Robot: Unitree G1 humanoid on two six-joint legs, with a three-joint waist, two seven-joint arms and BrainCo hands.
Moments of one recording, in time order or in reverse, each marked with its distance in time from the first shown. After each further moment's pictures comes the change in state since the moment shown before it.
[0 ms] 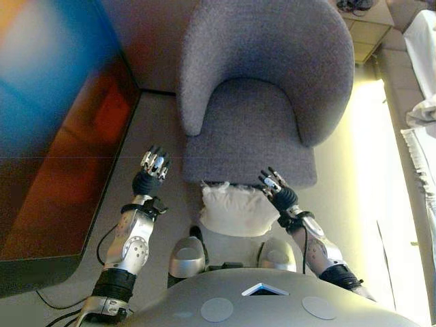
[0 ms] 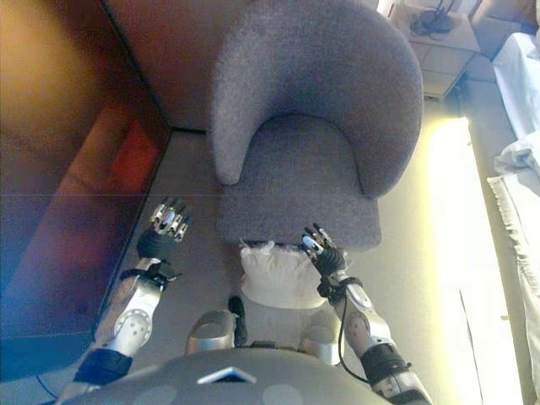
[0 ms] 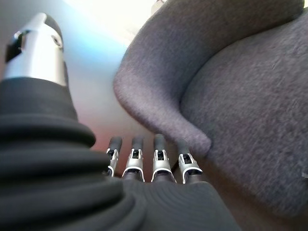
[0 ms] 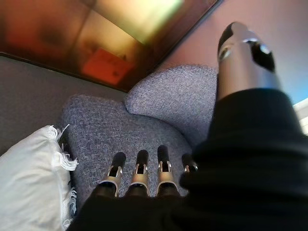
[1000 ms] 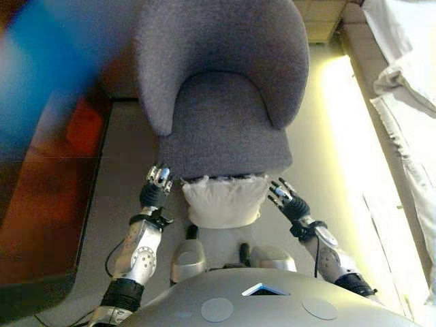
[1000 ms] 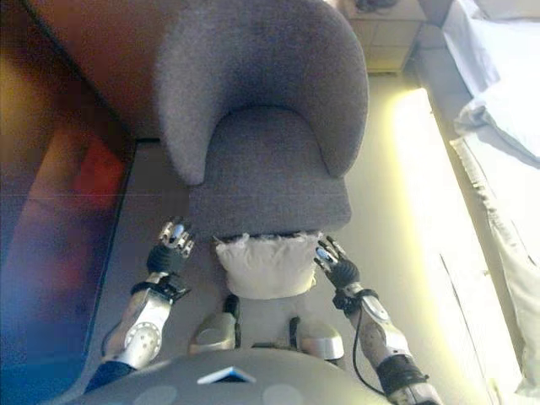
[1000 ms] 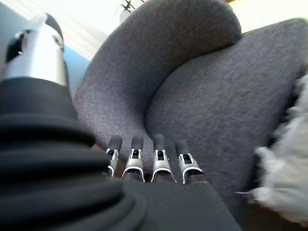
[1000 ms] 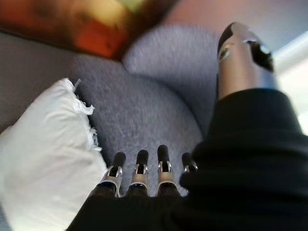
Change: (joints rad) left arm 0.049 -0.033 -0.006 -0.017 -0.004 0.003 0.047; right arm 0.079 -0.041 -0.040 0.016 0.018 0.022 0.046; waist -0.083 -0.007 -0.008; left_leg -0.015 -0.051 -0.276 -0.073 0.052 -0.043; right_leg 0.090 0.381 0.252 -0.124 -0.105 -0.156
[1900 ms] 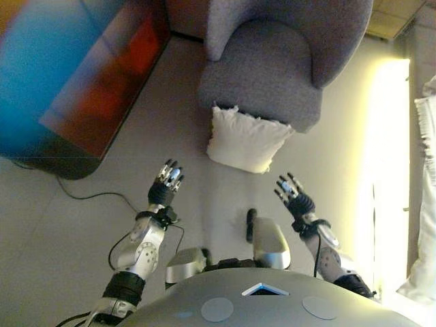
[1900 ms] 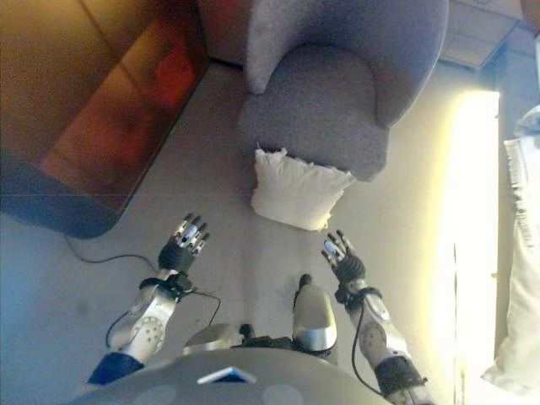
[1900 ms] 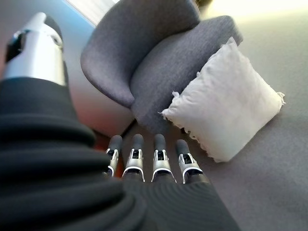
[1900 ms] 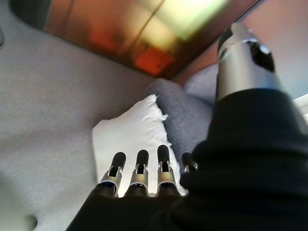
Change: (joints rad) left arm -0.047 -0.014 -0.053 0.090 0.045 0.028 -0.078; right arm 0.009 0.003 -0.021 -0.033 0.020 -0.051 -0.070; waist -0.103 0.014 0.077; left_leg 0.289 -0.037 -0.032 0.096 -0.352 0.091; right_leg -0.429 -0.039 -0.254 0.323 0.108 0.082
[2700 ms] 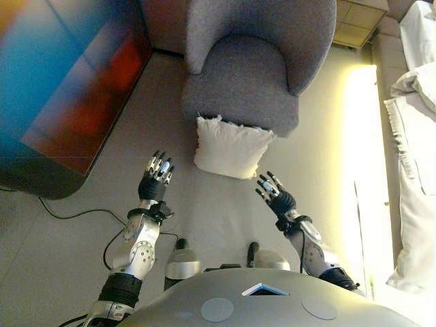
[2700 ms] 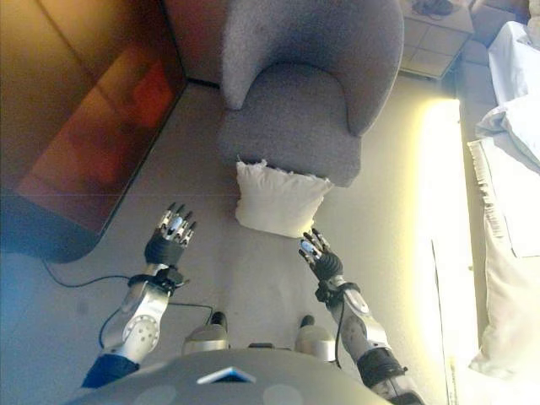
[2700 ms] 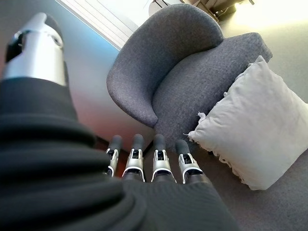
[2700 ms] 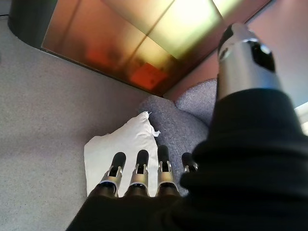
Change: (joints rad) left arm -0.008 -0.014 0.019 -0.077 -0.002 -0.045 0.051; right arm -0.083 0.061 0.053 0.049 -0.060 0.017 0.032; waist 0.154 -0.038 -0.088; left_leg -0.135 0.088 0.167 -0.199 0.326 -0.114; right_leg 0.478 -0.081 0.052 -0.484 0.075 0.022
